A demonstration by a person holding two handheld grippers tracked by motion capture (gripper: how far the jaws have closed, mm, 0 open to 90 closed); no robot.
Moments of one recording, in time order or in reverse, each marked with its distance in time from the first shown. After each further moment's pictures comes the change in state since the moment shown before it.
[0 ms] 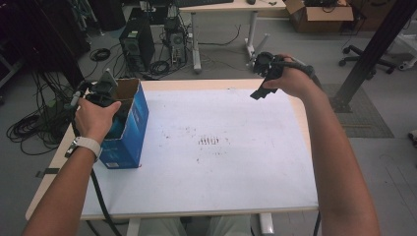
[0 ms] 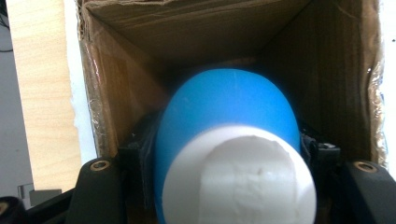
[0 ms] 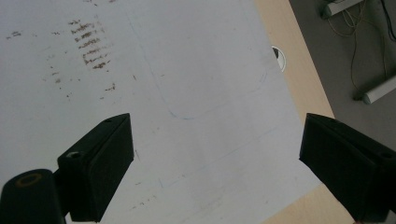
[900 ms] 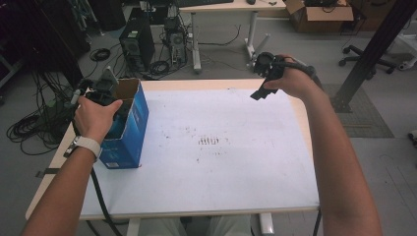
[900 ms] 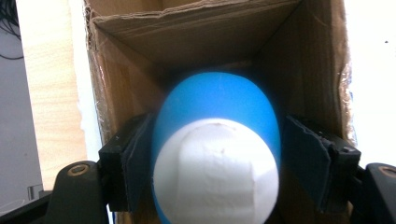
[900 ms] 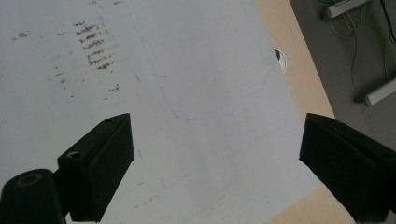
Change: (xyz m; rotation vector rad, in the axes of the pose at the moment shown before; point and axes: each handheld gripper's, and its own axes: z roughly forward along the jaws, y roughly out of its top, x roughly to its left) left arm -0.007 0.000 -0.010 -0.017 0.020 0.021; right arm 0.003 -0.001 -0.003 -0.009 0.004 0.004
